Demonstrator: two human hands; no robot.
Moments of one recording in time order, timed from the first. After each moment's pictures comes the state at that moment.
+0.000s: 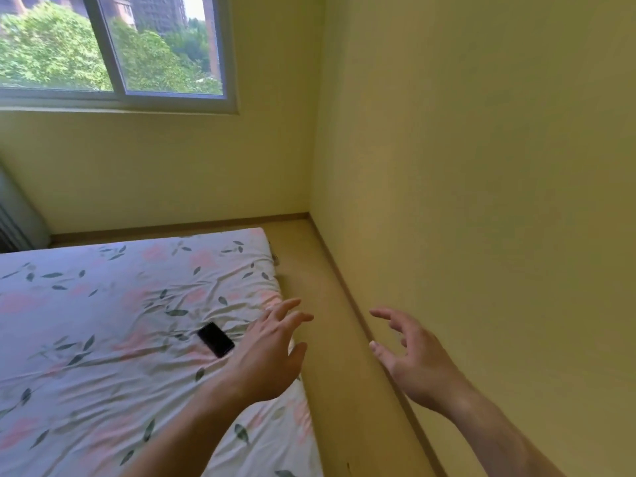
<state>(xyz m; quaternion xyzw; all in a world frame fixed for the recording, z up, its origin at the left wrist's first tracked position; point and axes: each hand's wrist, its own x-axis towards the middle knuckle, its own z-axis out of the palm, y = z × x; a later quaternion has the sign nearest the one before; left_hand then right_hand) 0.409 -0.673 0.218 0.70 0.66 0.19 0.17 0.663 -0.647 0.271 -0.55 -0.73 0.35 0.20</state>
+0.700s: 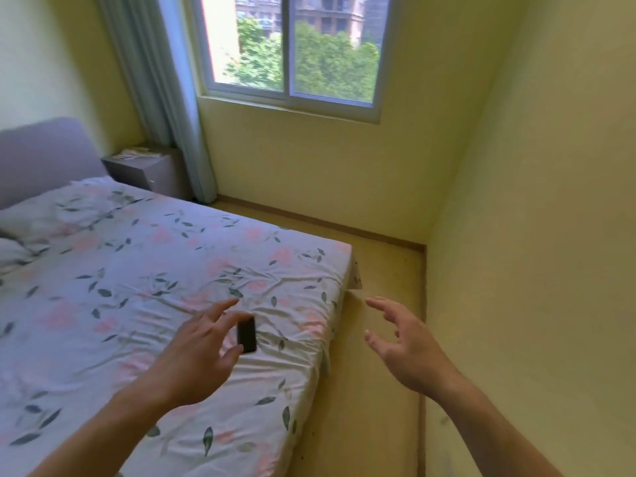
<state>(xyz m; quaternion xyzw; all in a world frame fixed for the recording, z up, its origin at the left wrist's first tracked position) 0.467 -0.525 0.230 0.41 0.89 0.16 0.10 0.686 -0.265 0.253 -0.28 -0.87 0.40 0.10</state>
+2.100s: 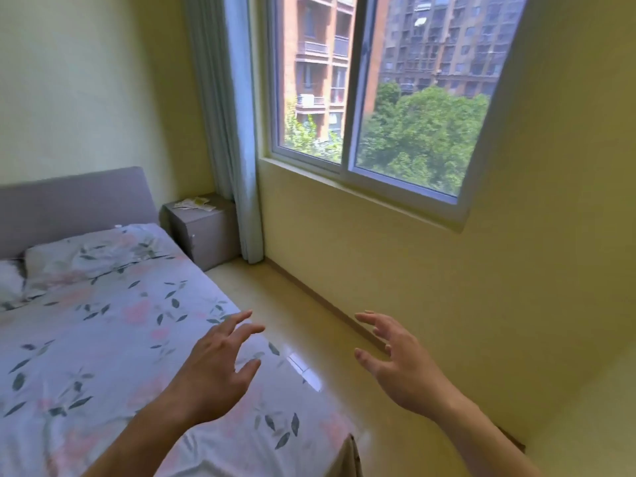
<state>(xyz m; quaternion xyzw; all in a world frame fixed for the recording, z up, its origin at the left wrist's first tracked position) 0.095 0.155 0.259 0.20 0.95 0.24 -0.01 0.176 0.458 0.290 -0.04 -0.91 0.42 0.02</state>
